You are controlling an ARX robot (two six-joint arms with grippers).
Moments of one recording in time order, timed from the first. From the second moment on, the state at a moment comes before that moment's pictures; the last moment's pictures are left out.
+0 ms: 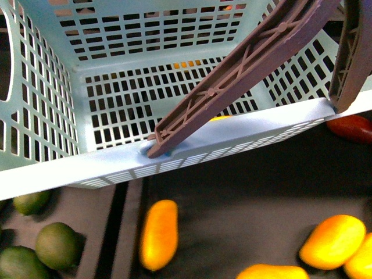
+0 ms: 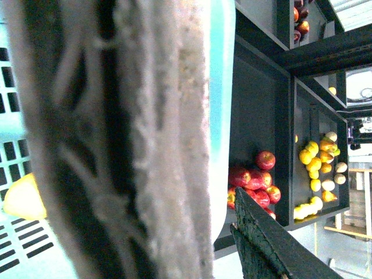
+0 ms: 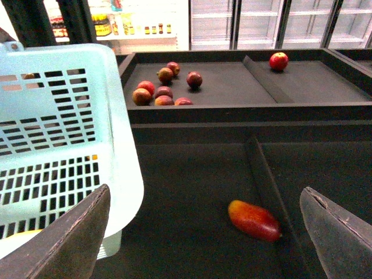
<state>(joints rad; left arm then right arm) -0.62 1.65 1.37 -0.28 0.16 -0.93 0.00 0.53 0.04 0.48 0.00 0.00</state>
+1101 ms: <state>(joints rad) -0.62 1.65 1.37 -0.28 0.16 -0.92 -0.19 1.93 0.43 0.36 0.24 0.99</state>
